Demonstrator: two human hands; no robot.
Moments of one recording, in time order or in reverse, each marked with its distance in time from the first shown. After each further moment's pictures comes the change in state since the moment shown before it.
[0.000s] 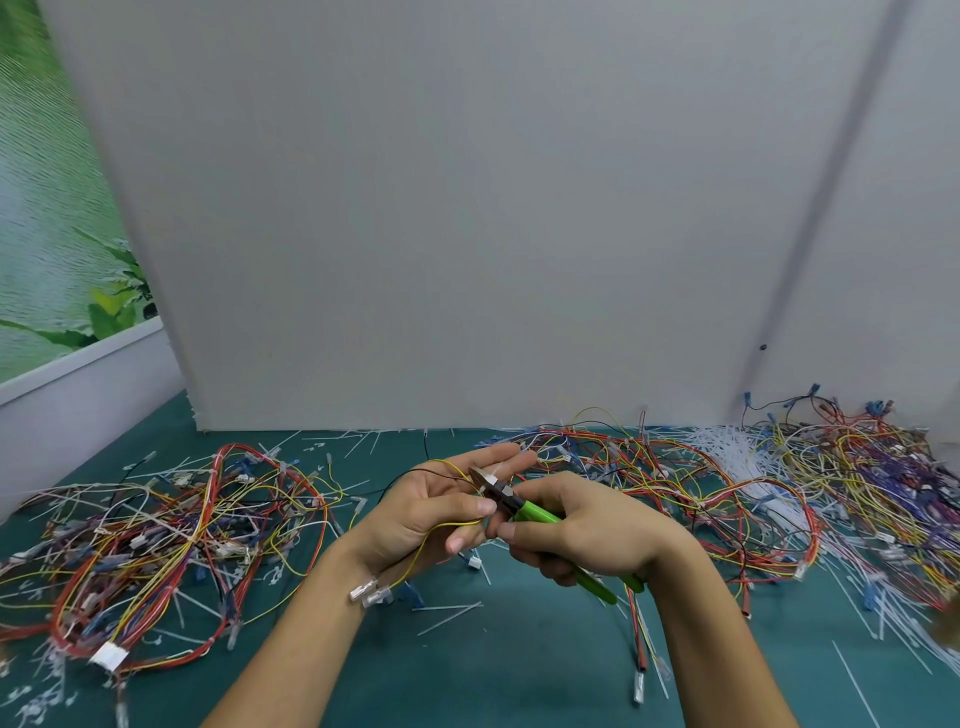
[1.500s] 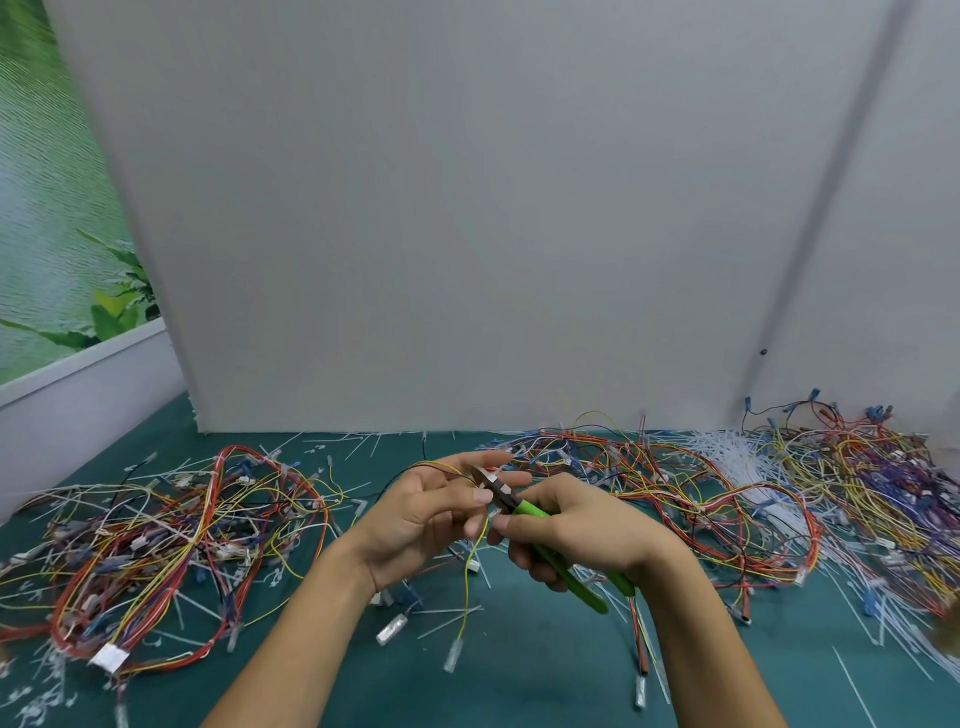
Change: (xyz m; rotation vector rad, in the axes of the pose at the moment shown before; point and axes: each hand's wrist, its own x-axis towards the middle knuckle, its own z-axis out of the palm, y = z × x) left_hand 0.002 0.000 -0.006 0.054 0.175 -0.037; right_hand 0.009 0.004 0.005 0.054 0.105 0.090
